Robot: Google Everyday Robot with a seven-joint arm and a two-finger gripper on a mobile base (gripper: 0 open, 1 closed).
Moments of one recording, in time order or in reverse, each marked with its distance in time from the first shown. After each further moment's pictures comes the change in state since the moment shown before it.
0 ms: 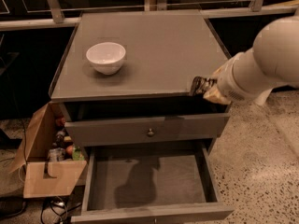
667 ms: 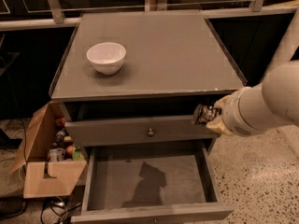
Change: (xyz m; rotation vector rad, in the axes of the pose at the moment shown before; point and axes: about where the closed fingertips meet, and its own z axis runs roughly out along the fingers) arm 0.035 0.068 0.006 -0.076 0.011 0.014
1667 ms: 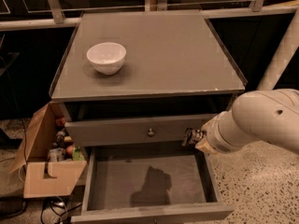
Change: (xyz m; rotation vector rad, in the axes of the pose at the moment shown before) arm 0.025 0.041 0.090 -0.147 0.038 0.018
